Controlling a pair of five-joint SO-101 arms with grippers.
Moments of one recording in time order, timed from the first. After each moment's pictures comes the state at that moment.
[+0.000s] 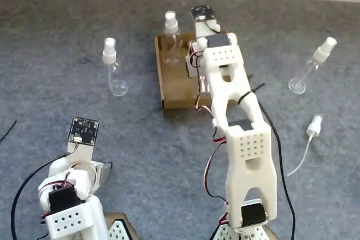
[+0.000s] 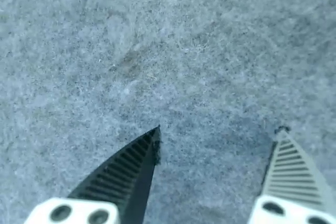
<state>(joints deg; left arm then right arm) -27.0 -99.4 96.1 71.1 -23.3 -15.6 43.7 -43.5 75.1 4.2</state>
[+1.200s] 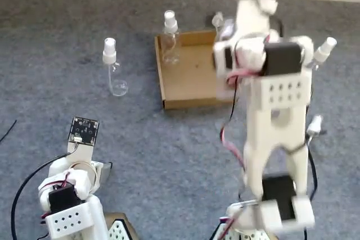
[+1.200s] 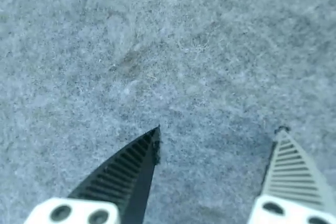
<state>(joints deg) -27.0 -99.4 96.1 71.1 -23.3 -14.7 -7.5 -30.5 100.1 5.8</state>
